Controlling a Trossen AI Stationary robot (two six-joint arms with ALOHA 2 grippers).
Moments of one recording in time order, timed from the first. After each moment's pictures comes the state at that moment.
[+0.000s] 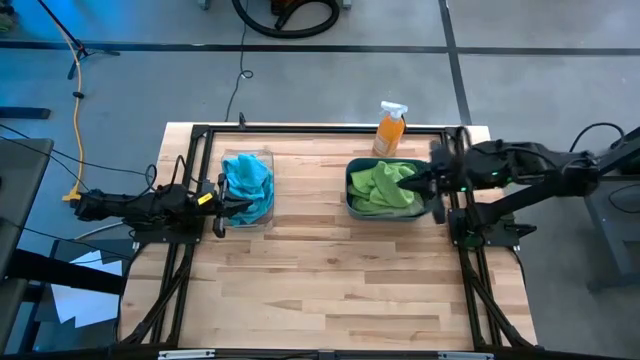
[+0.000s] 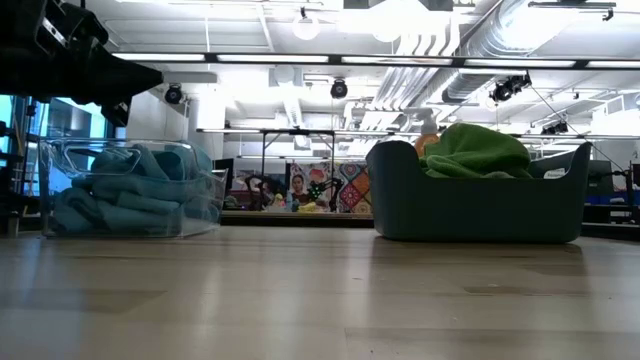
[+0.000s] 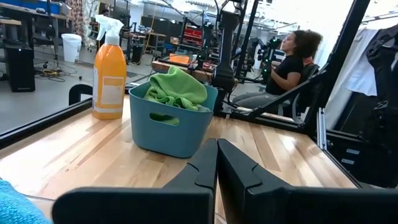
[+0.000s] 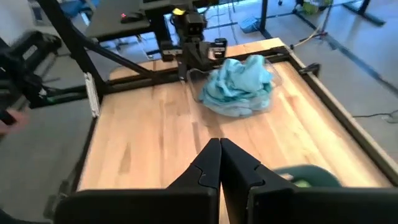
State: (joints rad) left arm -0.07 0.01 0.01 0.04 -0.19 -0.18; right arm 0.18 0.97 1.34 -0.80 0.21 0.26
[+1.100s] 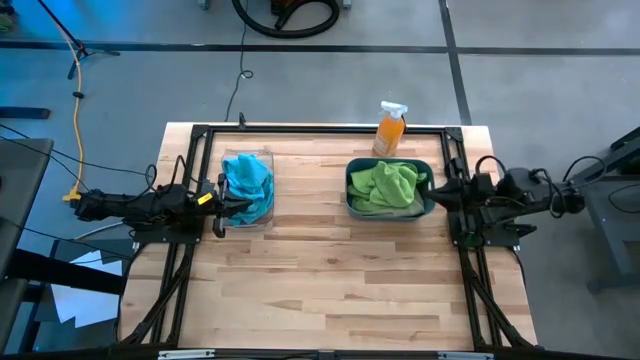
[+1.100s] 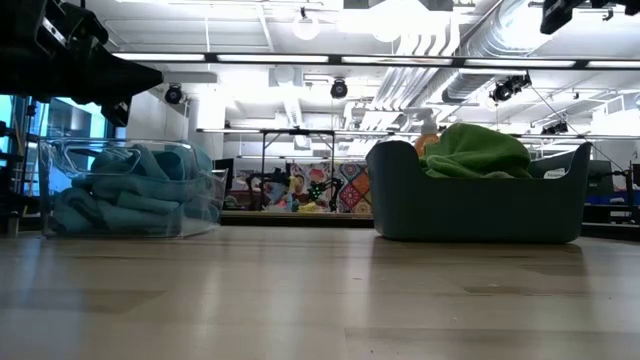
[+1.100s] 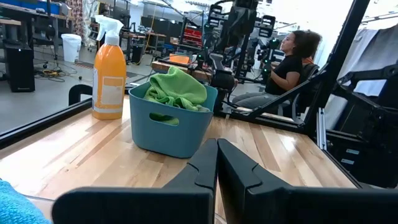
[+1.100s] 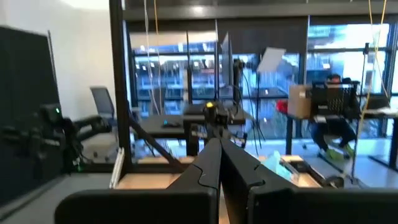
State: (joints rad) left arm -0.07 0.01 0.01 0.04 -0.19 -0.18; right arm 0.18 0.17 0.42 -0.05 0.13 -0.03
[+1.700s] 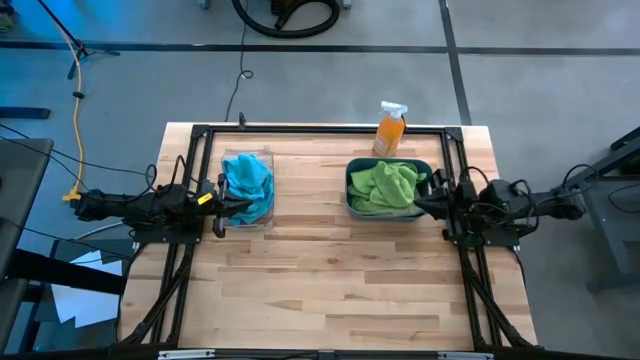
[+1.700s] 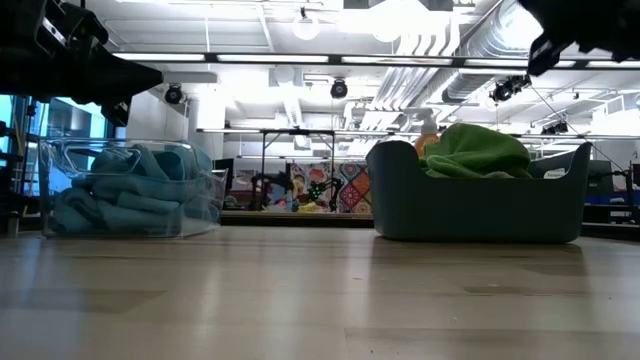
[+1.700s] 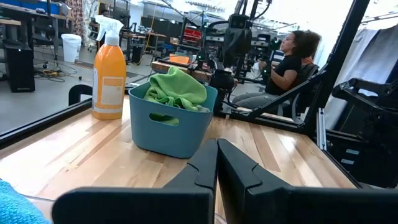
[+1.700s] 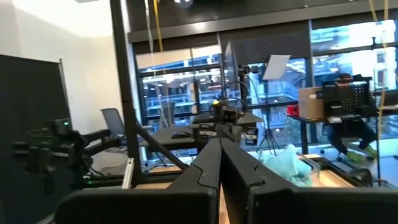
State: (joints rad) left arm -0.07 0.01 0.01 0.04 -0.19 -0.18; right arm 0.12 0.12 0.13 0.30 0.04 0.08
